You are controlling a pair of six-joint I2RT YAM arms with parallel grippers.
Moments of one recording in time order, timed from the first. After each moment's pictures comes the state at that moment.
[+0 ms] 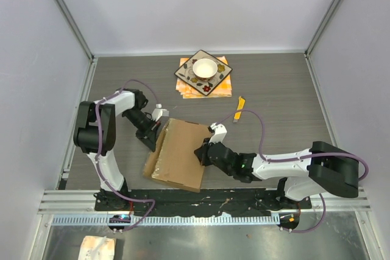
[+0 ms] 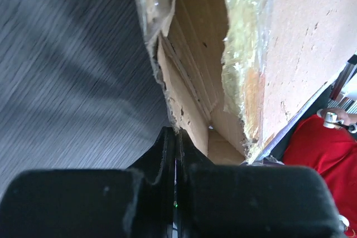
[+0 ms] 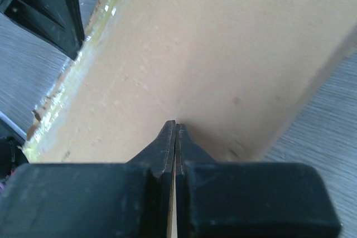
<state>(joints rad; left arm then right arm) -0.17 1.87 1.15 -1.16 0.60 0.58 1.21 1.37 0.51 0.34 0.46 0.80</state>
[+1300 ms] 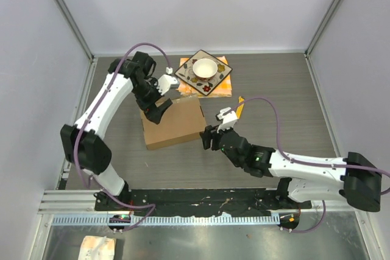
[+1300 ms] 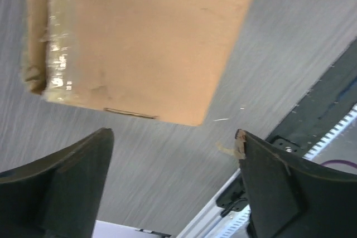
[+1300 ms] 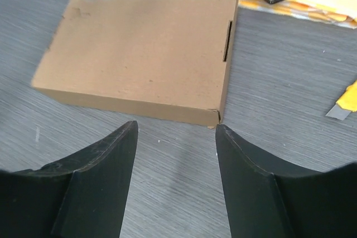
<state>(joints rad) -0.36 1.62 1.64 -1.35 0.33 0.65 1.14 1.08 0.58 0.17 0.60 0.42</state>
